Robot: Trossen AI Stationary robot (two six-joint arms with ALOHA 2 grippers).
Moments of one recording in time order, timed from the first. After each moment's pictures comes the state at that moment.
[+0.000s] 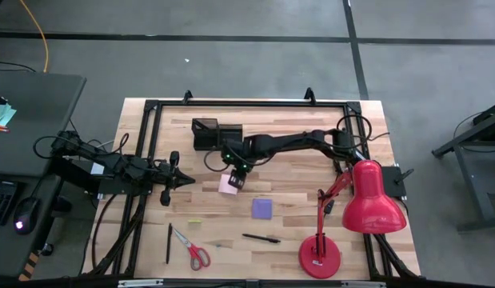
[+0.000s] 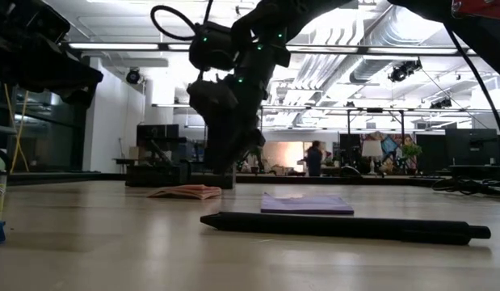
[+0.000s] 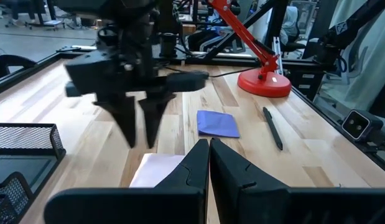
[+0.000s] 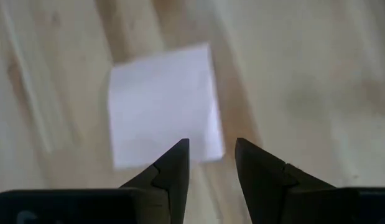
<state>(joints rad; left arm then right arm) -0.25 0.23 0.02 0.02 -0.27 -0.12 -0.08 2.26 1.82 -0.74 -0.15 0.28</state>
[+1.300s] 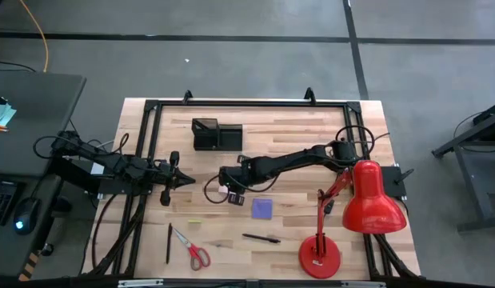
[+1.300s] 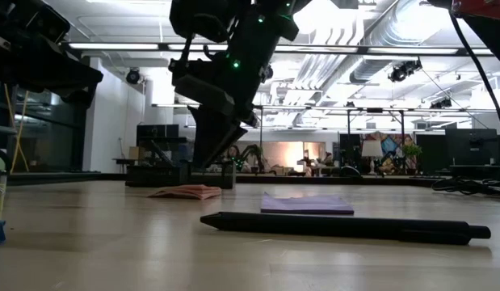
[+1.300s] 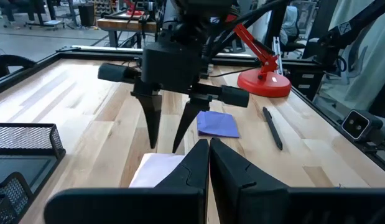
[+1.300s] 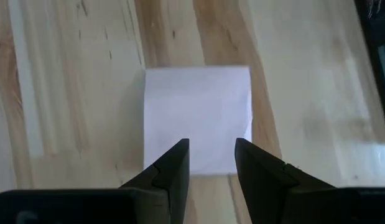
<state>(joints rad) -0.25 0.23 0.02 0.02 -0.27 -0.12 0.10 2.25 1.82 -0.69 0.18 0.22</state>
